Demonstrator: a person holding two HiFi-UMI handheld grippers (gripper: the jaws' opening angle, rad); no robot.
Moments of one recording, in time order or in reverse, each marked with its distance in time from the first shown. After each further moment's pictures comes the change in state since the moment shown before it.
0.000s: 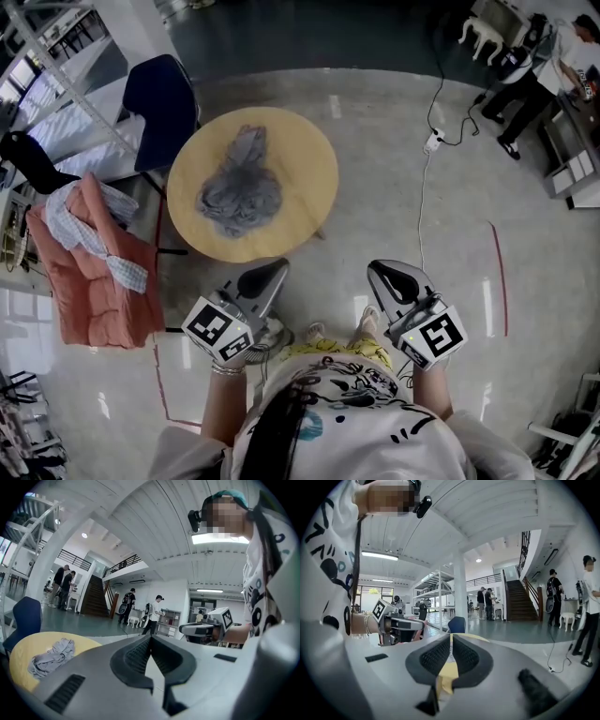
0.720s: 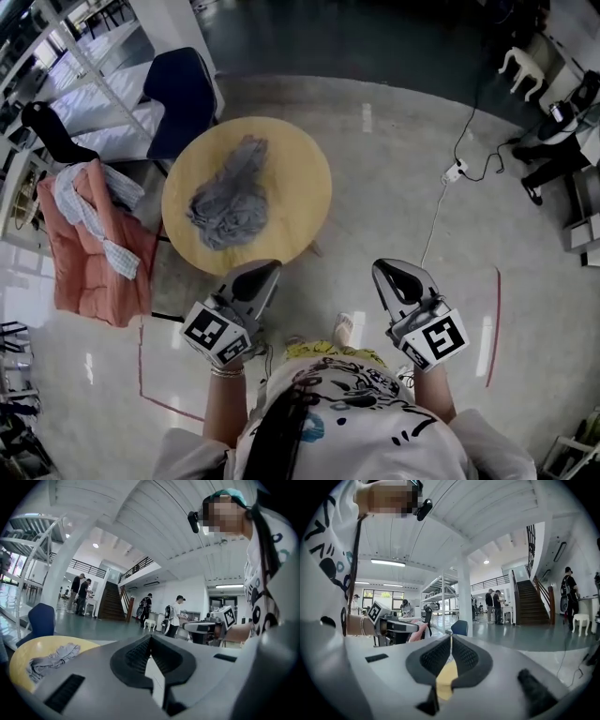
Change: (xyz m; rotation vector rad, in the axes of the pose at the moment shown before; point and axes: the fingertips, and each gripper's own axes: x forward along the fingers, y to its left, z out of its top) left arm 0.108 0.015 0.013 -0.006 -0.044 0.235; right arm 0.011 -0.145 0.008 -0.028 -0.041 0.143
